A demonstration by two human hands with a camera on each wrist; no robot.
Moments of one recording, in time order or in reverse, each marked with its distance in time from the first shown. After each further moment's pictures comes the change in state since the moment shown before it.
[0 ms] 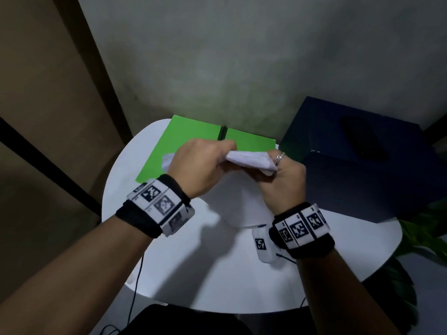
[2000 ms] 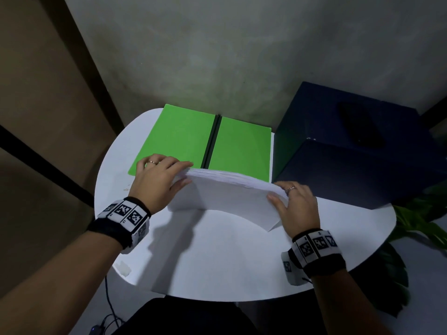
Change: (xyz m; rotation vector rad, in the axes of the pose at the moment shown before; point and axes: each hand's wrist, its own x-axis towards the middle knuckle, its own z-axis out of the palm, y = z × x) left_hand -0.075 -0.087 0.062 0.161 -0.148 -0.125; right_hand -0.061 0.094 -0.041 -0.594 -0.255 0.180
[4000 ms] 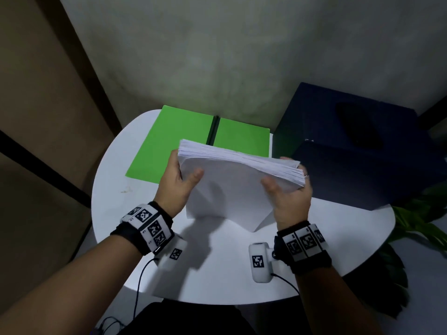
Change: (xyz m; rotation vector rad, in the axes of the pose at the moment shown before) left_hand 0.011 0.057 0.001 -1.314 0.172 -0.254; right_hand 0.009 -0.067 -0.020 1.090 0.320 0.233
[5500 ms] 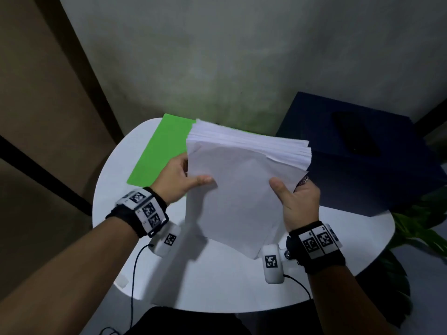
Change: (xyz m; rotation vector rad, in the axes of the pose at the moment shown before) left_hand 0.038 0.010 -0.010 0.013 -0.189 -0.123; right_hand 0.020 0.003 -0.017 0.032 -0.118 0.015
